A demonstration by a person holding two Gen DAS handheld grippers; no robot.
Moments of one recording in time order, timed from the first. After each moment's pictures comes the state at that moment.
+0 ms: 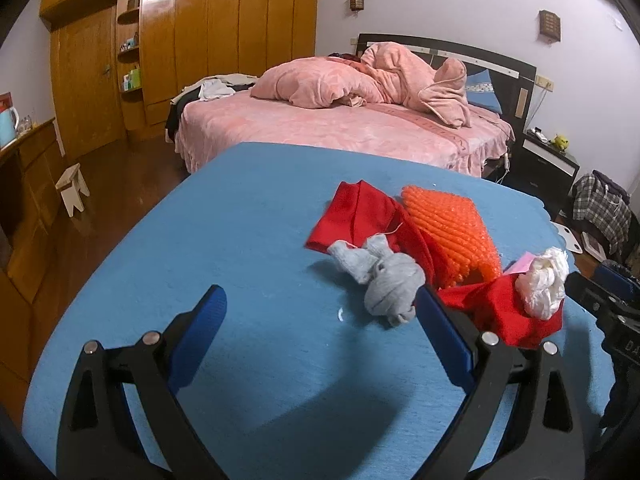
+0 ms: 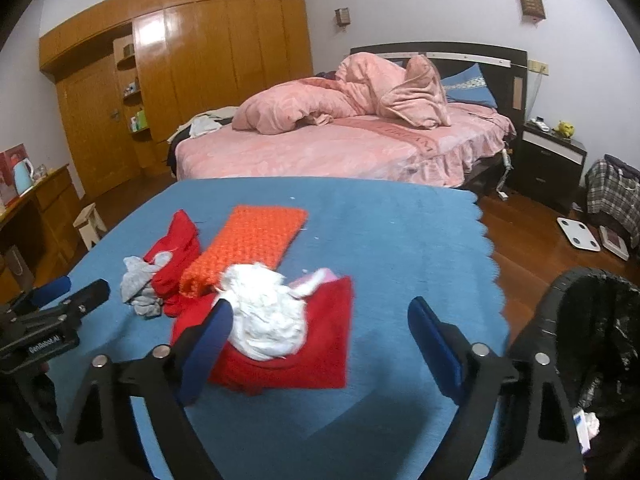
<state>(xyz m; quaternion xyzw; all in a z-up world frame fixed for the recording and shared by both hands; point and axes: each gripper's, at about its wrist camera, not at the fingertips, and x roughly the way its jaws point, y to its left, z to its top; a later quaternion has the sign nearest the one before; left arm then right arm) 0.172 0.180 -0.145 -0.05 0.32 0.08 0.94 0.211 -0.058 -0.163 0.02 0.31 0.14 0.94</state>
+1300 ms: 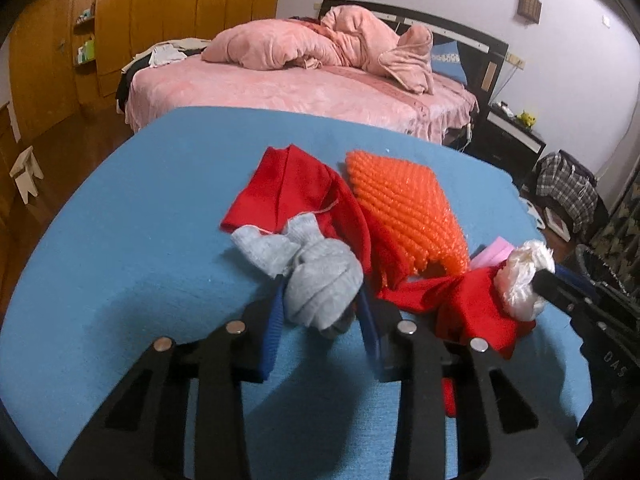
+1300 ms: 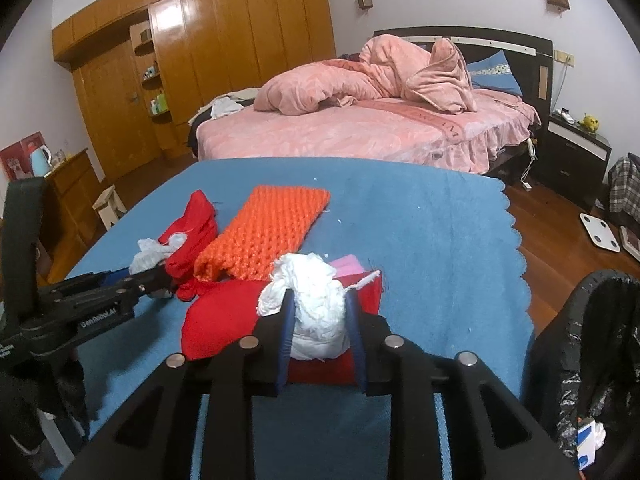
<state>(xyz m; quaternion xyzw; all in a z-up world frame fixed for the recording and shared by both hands) 0.213 0.159 -0.167 -0.08 0.38 0.00 0.92 0.221 -0.054 -0.171 0.02 0.34 0.18 0.92</state>
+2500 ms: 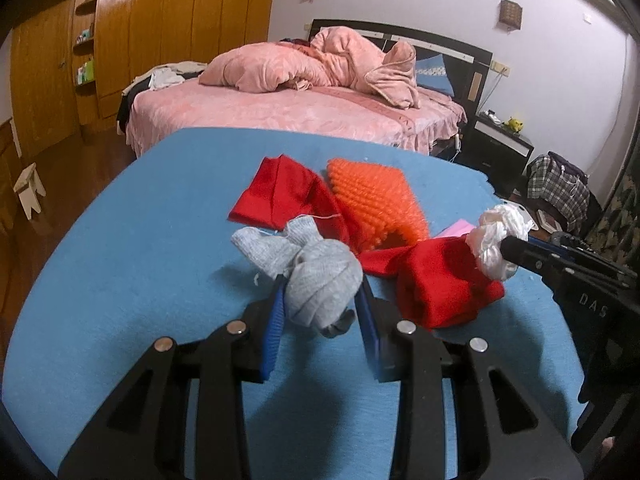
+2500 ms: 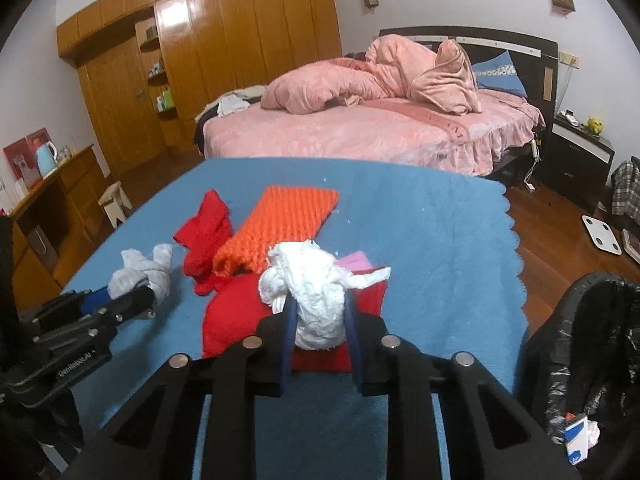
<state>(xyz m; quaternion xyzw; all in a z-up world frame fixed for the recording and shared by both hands) 0.154 0.142 -0.148 -0.06 0.34 -0.01 0.94 0.204 -0.053 -0.156 0.01 0.34 0.19 0.92</state>
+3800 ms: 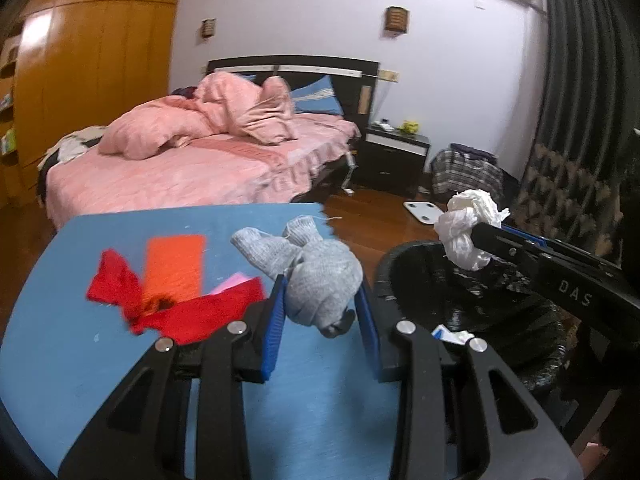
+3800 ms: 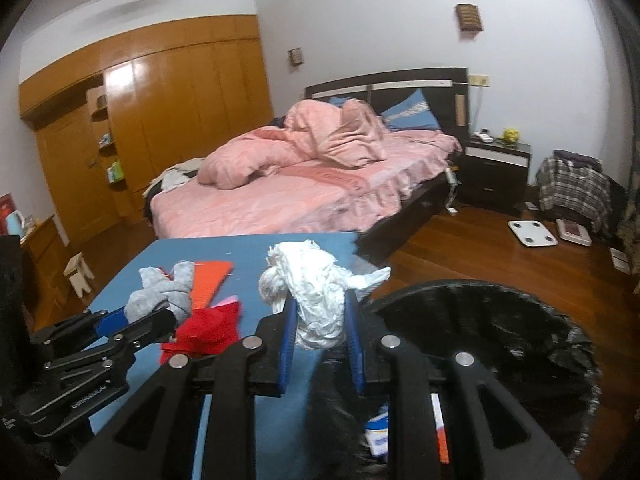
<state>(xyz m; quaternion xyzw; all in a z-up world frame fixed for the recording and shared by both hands) 0.115 -0.038 -0.071 -0.01 0.27 -0.18 0.94 0.114 -0.225 -0.078 0.07 0.25 0.07 0.96</state>
